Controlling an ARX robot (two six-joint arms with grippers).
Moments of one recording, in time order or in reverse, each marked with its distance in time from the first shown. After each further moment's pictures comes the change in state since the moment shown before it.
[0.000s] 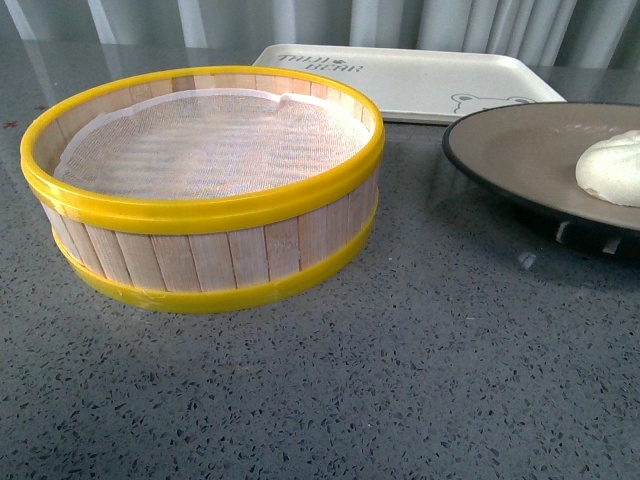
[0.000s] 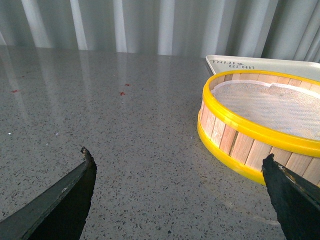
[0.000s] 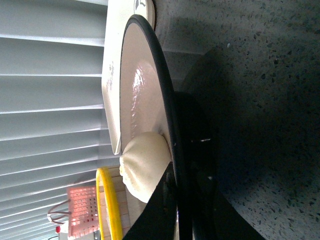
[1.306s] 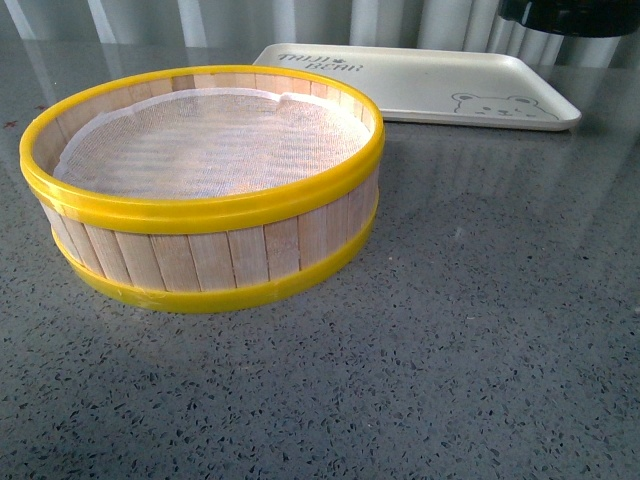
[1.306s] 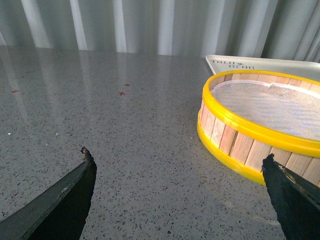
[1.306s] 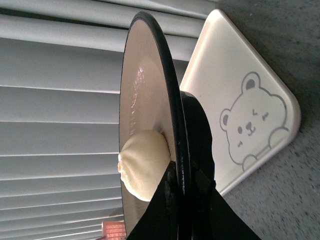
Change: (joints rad) left arm 0.000 0.000 0.000 0.000 0.000 0.000; right arm 0.129 0.415 0.574 0.099 0.146 0.156
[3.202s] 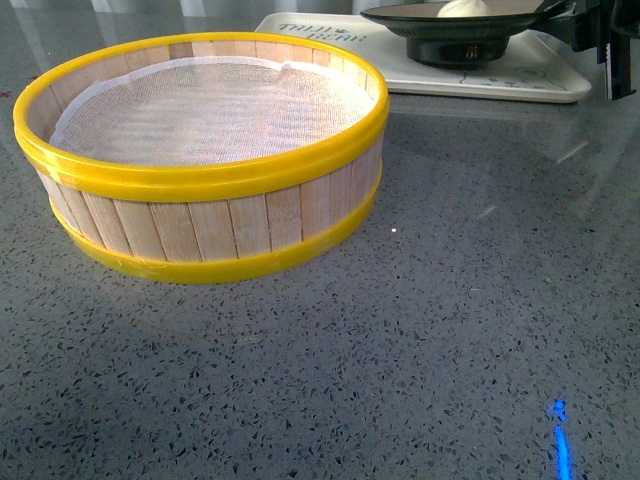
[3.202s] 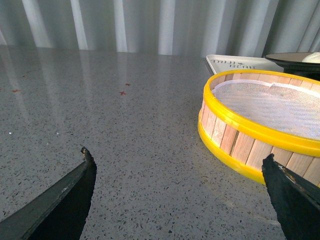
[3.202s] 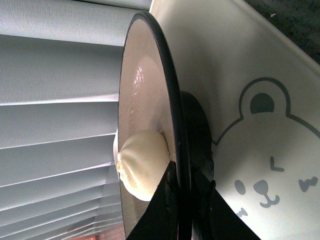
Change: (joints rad) left arm 0.000 0.000 0.000 0.000 0.000 0.000; right arm 0.135 0.493 0.595 -0.334 0.123 -0.053
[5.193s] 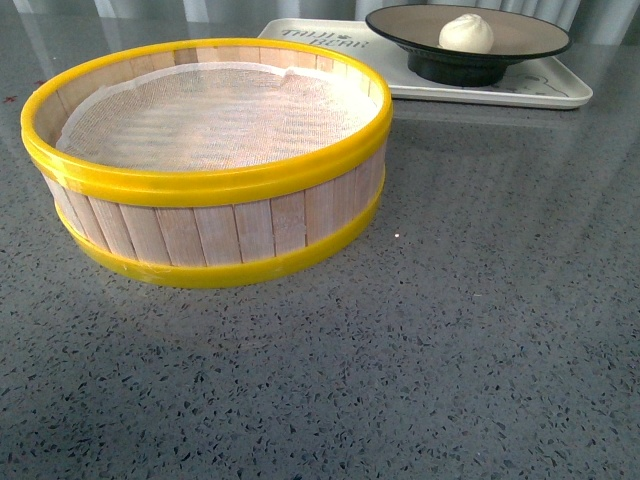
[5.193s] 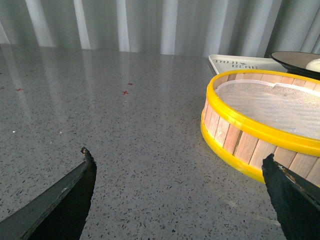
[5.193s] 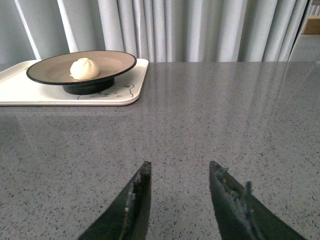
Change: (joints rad) left arm 0.000 0.000 0.000 0.000 -0.003 0.000; right arm -0.380 -1.295 -1.506 0.588 -0.041 -1.251
